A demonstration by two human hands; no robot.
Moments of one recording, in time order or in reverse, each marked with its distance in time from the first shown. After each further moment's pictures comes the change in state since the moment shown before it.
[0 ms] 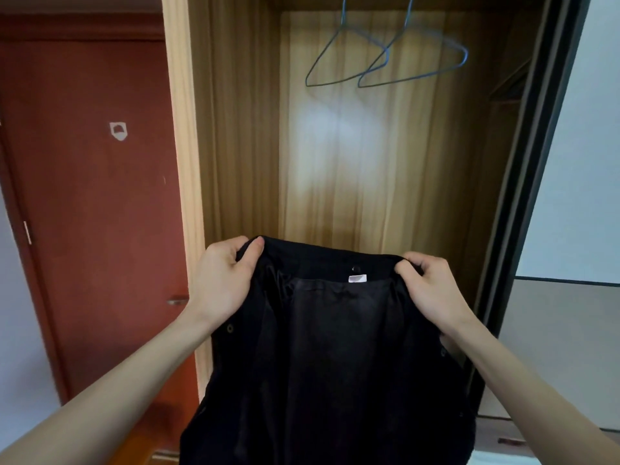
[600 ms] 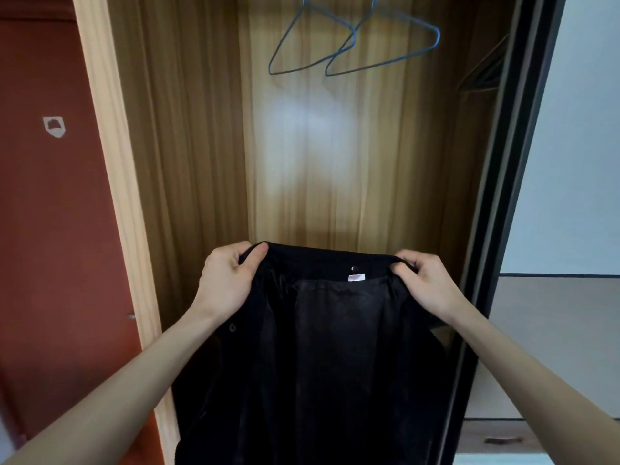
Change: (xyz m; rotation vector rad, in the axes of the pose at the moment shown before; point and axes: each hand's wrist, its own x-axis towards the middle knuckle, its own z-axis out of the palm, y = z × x) left_hand 0.047 -0.028 0.069 -0.095 -0.153 -0.032; right_hand 0.049 0.067 -0.037 -0.144 -0.061 -0.015
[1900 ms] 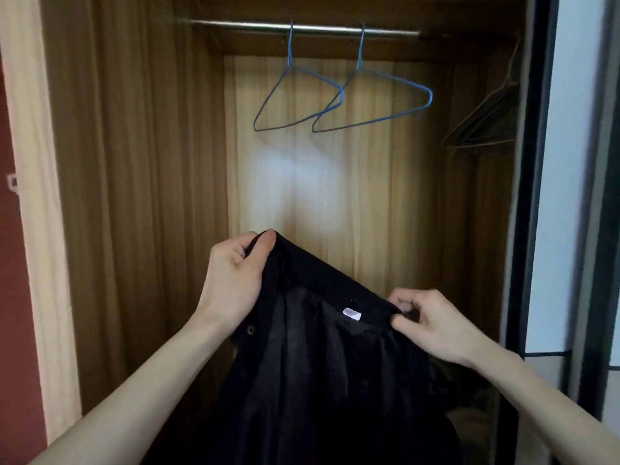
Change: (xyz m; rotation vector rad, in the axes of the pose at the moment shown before) left_hand 0.105 0.053 0.031 -0.366 0.037 0.152; right_hand 0.068 -0.007 -0.023 -0.342 -0.164 -0.109
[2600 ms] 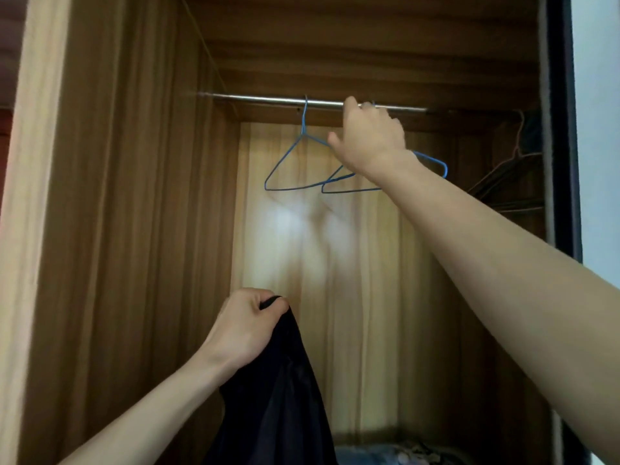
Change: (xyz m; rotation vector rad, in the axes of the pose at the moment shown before) left_hand 0.066 -0.009 0.000 0.265 -0.133 -0.108; right_hand 0.248 -0.221 -0.140 -0.717 0.700 -0.088
